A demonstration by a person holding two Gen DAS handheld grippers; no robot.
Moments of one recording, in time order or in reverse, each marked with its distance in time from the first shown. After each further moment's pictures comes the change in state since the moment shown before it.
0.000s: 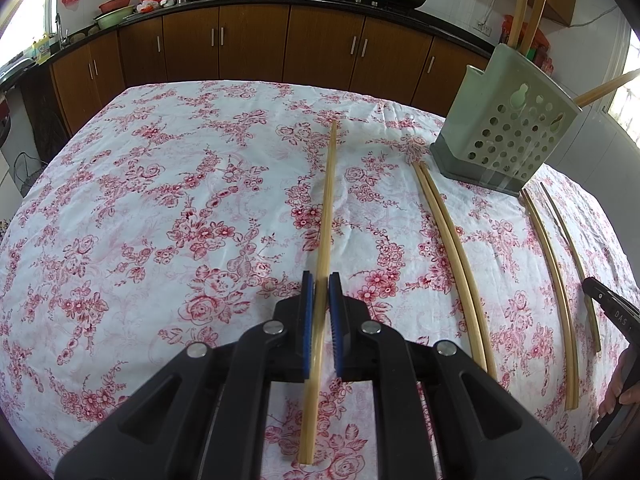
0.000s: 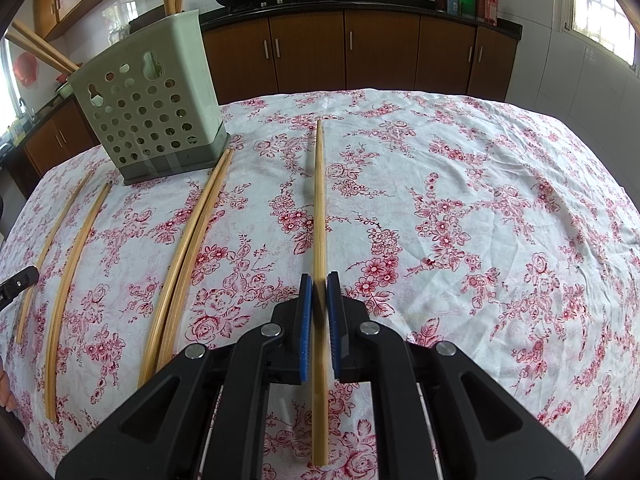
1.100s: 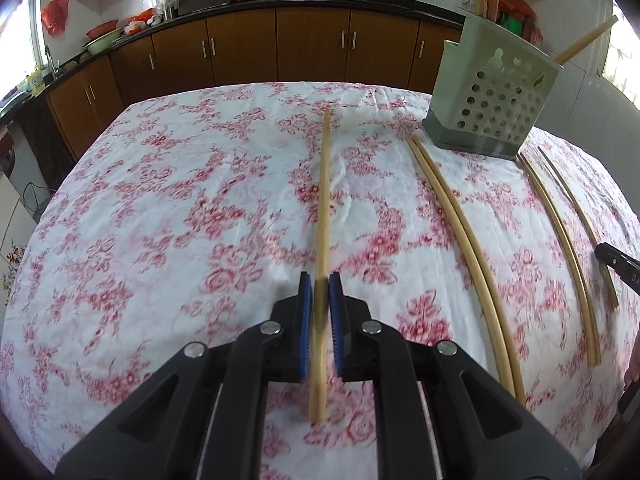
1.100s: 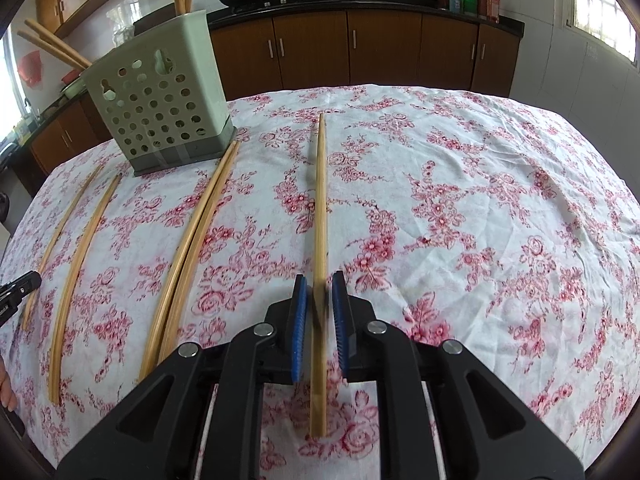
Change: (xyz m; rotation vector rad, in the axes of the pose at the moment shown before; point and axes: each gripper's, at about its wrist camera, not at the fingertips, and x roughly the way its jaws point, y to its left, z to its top) left arm -0.016 -0.007 -0.020 0.107 0.006 0.057; right arm -0.013 -0.001 -0.014 0.001 0.003 0.025
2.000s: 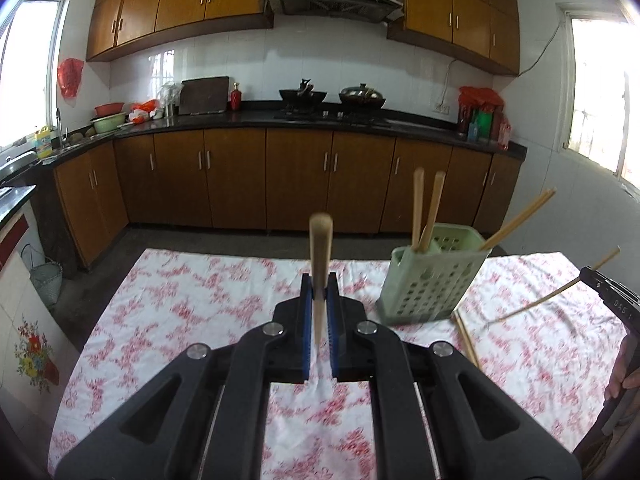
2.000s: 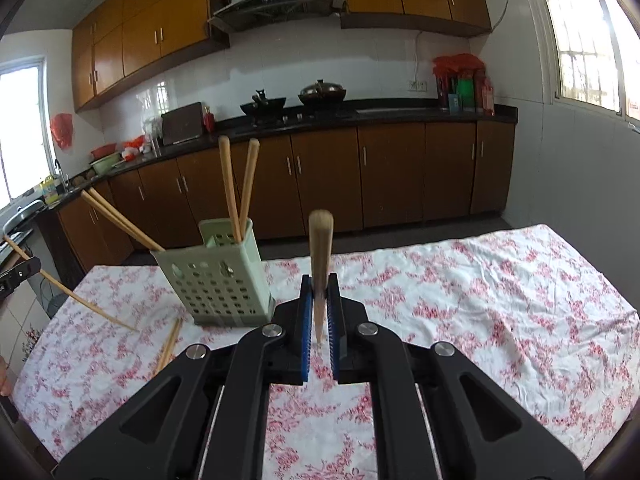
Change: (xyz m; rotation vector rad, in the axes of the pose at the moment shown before) left arm -0.138 -0.011 0.102 0.001 -0.403 -0.065; right arm -0.118 -0.001 0.082 0.000 -0.395 0.068
